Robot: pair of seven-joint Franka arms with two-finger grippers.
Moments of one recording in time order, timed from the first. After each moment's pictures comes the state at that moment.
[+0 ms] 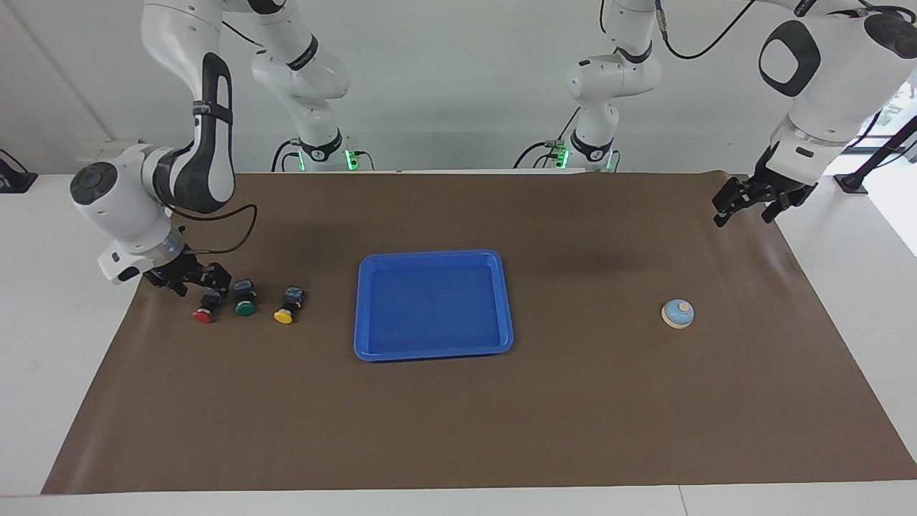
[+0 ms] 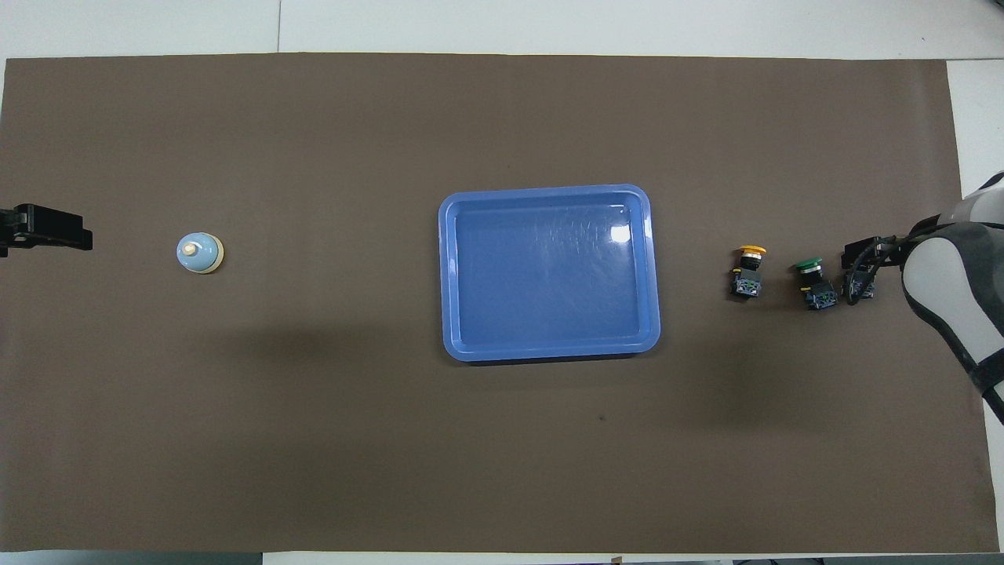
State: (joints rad) left arm 0.10 -0.02 -0.04 -1.74 0.00 1.75 0.06; right arm -0.25 0.24 -0.03 -2.01 0.02 2.20 -0.23
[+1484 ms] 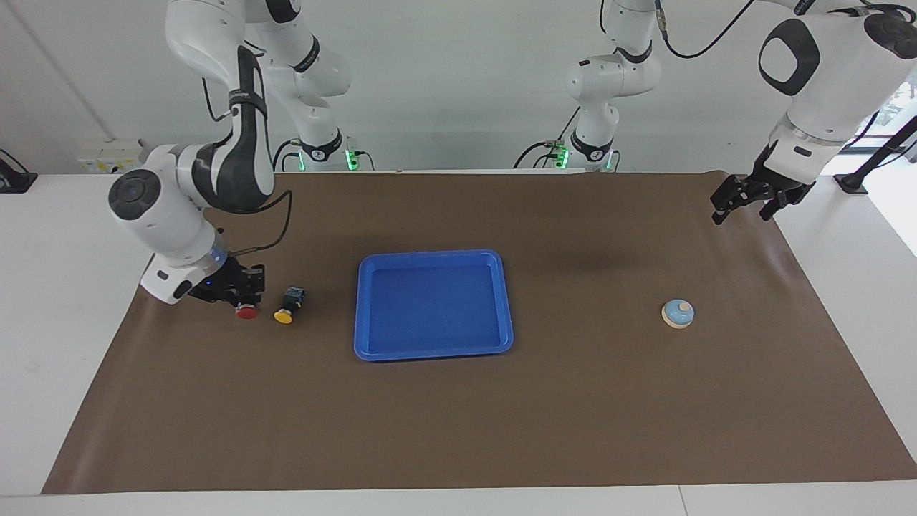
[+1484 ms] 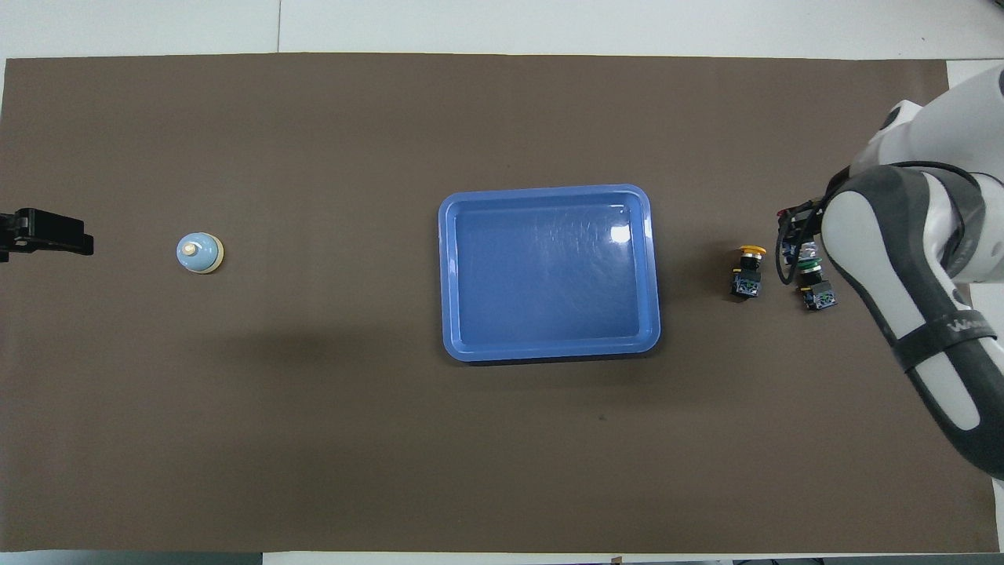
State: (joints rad) left arm 0.10 -0.02 -0.04 -1.74 0.00 1.73 0.06; right arm 0.01 0.27 -0.01 -1.76 0.03 1.93 -0.22
